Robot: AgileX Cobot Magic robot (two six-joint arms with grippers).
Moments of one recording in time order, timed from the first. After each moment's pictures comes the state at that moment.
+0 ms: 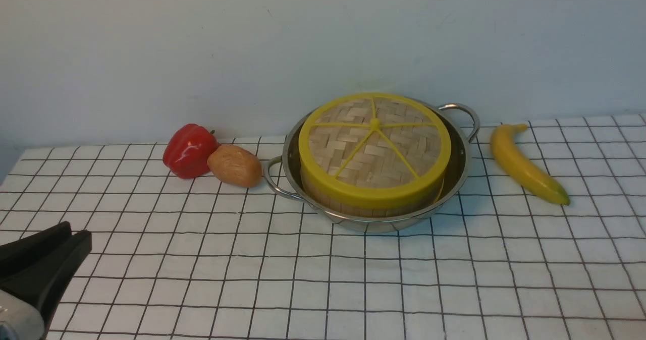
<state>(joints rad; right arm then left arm) -0.07 0.17 0.00 -0.05 0.27 0.15 -0.34 0.40 -0.41 0.06 0.31 0.18</state>
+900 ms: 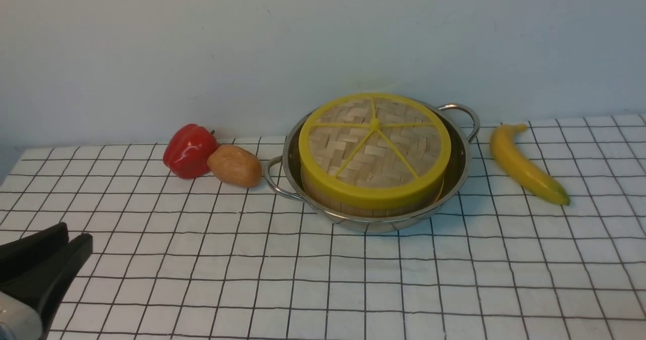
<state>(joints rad) -0.07 0.00 0.01 0.02 0.26 0.15 -0.32 0.37 -0.41 0.06 0.32 0.18</state>
